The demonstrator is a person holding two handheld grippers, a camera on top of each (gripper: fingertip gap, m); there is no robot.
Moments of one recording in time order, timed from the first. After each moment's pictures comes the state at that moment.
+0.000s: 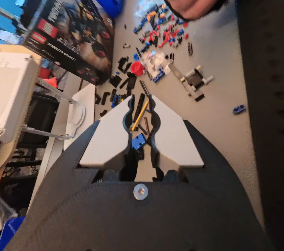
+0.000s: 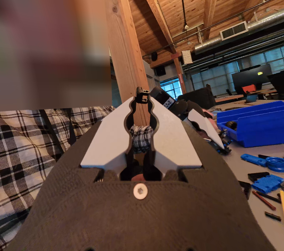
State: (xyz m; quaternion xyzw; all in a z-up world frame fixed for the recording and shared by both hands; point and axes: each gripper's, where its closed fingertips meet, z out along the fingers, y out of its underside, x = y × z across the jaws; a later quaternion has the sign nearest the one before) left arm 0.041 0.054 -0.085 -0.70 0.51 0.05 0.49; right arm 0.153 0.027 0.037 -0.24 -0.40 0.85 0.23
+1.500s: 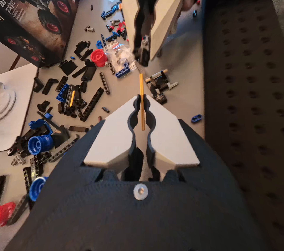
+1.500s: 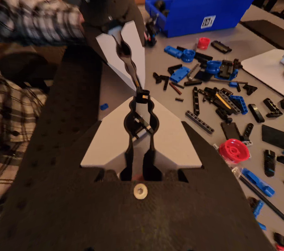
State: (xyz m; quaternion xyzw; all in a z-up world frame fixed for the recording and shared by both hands) left arm 0.069 0.033 -0.134 -0.76 0.45 -0.10 0.45; right arm 0.093 0.044 -0.105 -0.48 -0.67 0.47 0.32
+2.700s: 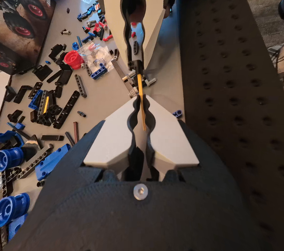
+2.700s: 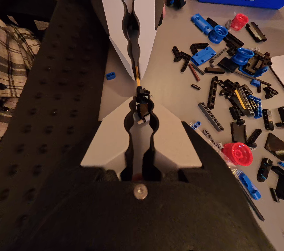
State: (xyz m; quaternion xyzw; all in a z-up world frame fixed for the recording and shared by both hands) left arm 0.088 0.010 -0.154 -0.74 0.48 -0.13 0.45; right arm 0.107 0.027 -0.142 -0.42 -0.78 0.36 0.28
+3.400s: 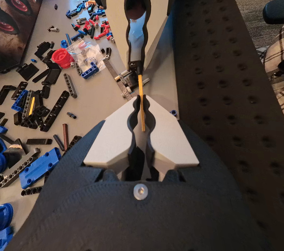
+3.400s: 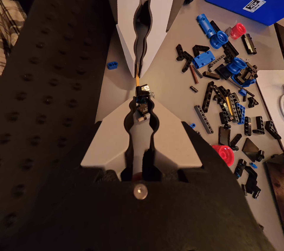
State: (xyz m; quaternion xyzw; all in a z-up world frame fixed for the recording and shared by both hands) left arm 0.093 0.005 -0.160 -0.74 0.48 -0.15 0.44; right arm 0.111 0.023 -0.150 -0.37 -0.82 0.29 0.31
